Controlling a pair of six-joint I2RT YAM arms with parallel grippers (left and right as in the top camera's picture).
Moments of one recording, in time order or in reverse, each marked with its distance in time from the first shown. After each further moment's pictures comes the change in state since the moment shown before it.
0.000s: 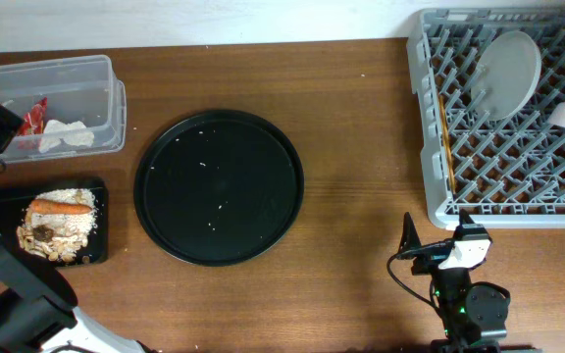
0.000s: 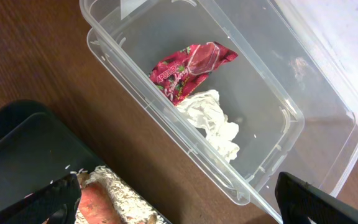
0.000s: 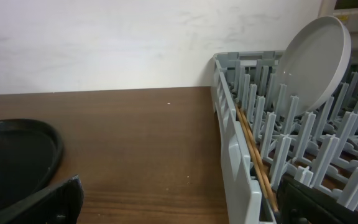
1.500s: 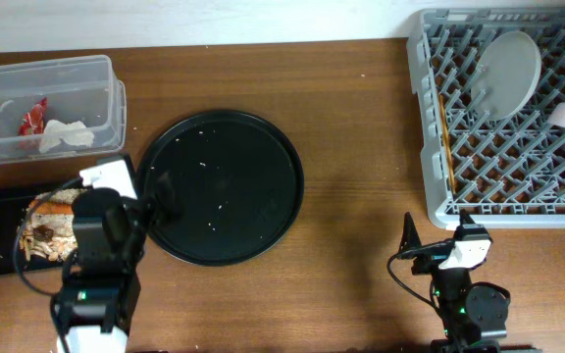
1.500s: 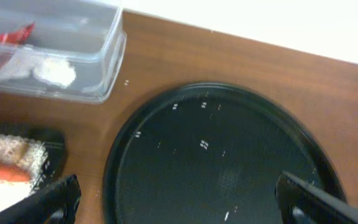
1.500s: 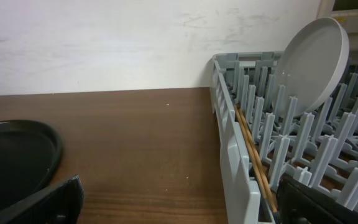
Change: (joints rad) left arm -0.624 -1.067 -1.072 0.419 -0.165 0.161; right arm 0.000 -0.003 0.000 -0.001 0.004 0.000
